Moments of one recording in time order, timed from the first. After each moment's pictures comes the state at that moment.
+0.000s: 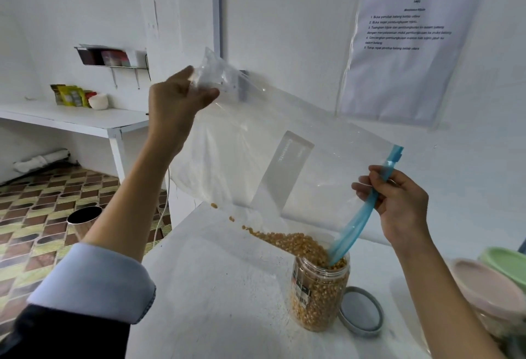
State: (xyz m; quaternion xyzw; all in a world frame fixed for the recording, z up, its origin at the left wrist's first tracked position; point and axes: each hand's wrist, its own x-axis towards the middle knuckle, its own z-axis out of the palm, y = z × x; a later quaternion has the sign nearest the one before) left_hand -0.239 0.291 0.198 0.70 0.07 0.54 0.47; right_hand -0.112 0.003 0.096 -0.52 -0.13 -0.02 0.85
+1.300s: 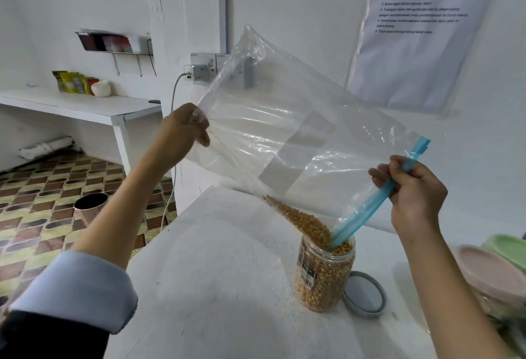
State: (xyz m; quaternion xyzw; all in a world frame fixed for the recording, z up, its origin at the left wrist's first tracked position) left_hand -0.254 0.316 0.150 0.82 0.11 0.36 0.42; right_hand -0.120 0.002 0.094 -0.50 -0.06 -0.08 0.86
